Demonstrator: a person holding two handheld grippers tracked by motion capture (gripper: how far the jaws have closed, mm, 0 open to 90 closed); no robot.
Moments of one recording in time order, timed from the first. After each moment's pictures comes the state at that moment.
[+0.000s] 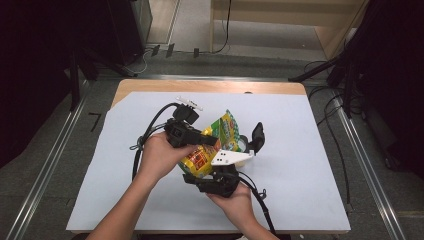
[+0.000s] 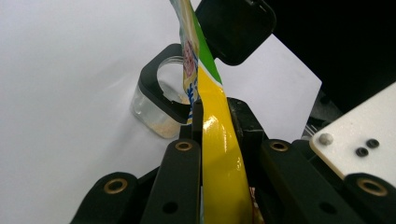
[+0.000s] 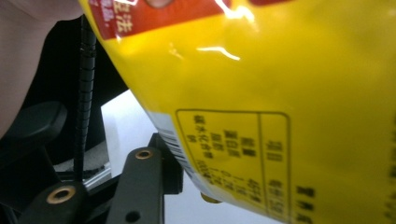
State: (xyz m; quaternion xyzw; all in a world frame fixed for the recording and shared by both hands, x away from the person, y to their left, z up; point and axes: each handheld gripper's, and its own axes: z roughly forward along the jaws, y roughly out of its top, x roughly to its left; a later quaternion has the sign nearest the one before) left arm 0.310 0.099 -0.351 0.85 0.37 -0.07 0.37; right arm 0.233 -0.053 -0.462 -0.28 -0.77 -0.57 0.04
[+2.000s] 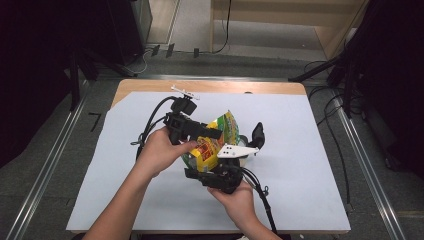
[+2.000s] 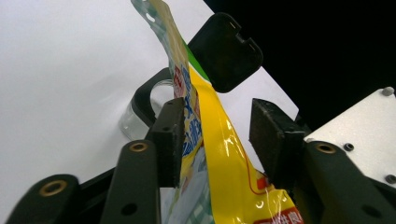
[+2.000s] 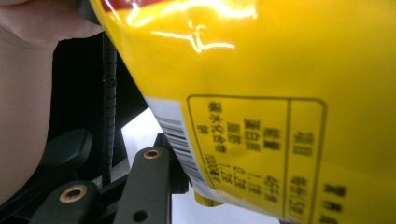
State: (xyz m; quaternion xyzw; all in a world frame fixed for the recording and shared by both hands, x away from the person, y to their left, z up) left arm 0.322 0.102 -0.341 0.82 0.39 -0.10 0.41; right arm 0.239 -0.062 -0.449 -0.31 -0.74 -0.59 0.09
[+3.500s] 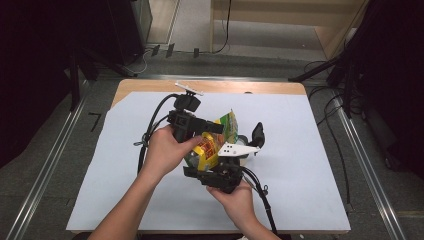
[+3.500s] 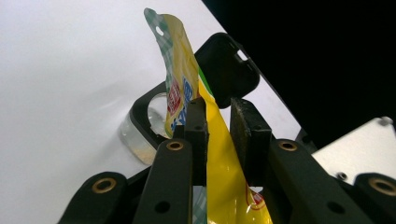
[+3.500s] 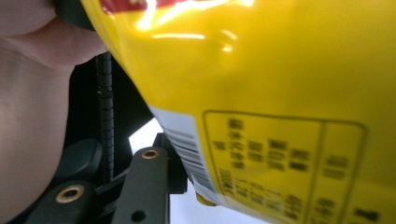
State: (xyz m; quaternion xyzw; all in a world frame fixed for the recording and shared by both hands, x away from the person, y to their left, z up) left arm 0.319 0.088 -0.330 0.80 0.44 -0.08 0.41; right arm 0.237 -0.061 -0.443 -0.32 -0.73 -0.60 0.09
